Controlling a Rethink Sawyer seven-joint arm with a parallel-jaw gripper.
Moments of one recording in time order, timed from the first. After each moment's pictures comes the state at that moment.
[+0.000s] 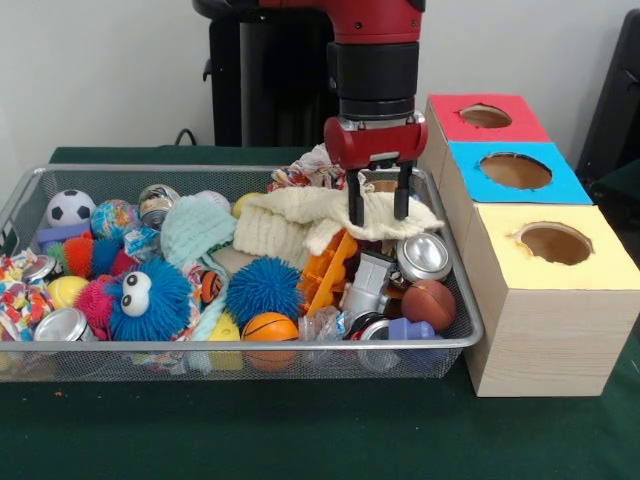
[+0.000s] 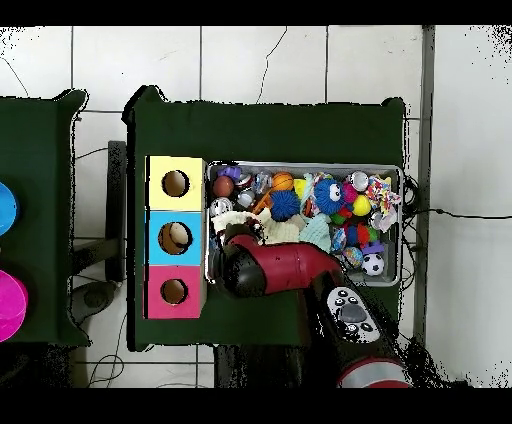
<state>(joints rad) -0.36 -0.66 0.20 1.89 -0.37 0.10 1.48</state>
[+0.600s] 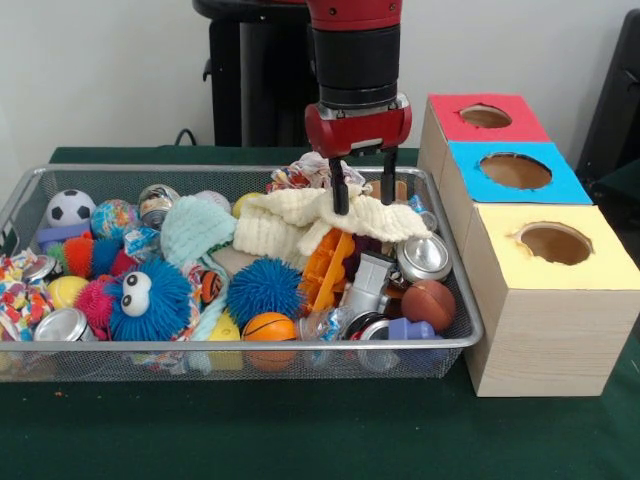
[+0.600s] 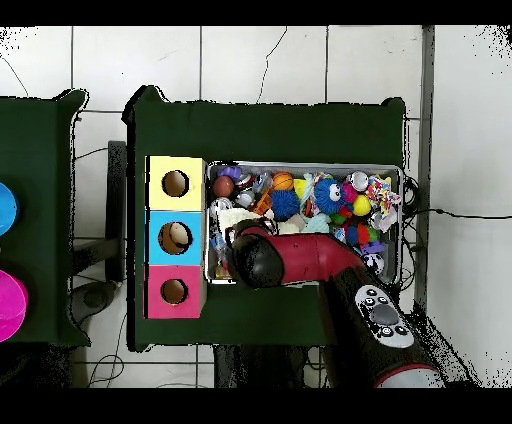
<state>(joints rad) -0.48 -0.70 0.32 1.89 -0.37 0.27 1.48</state>
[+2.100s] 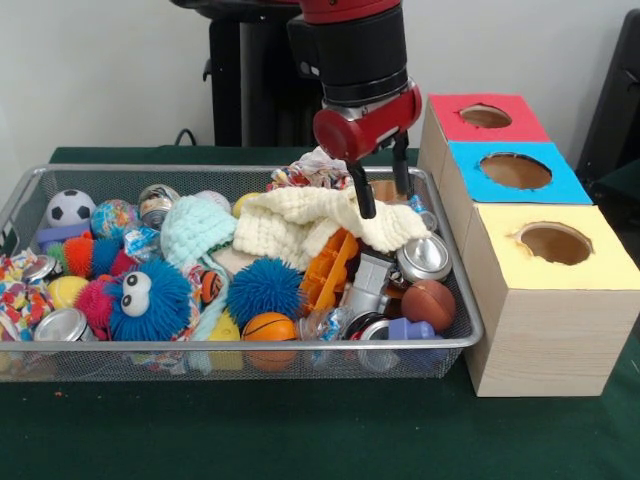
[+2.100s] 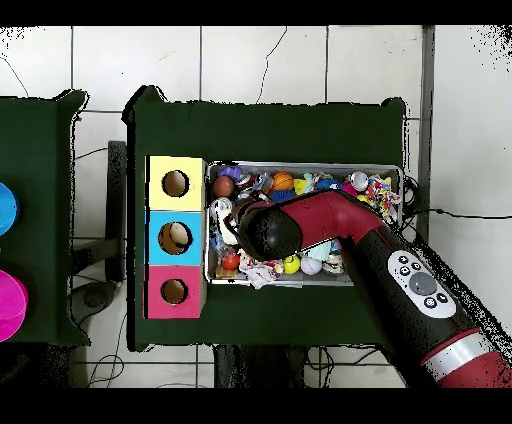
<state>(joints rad) -0.76 -0.65 0.79 1.81 -0.64 0.59 1.24</state>
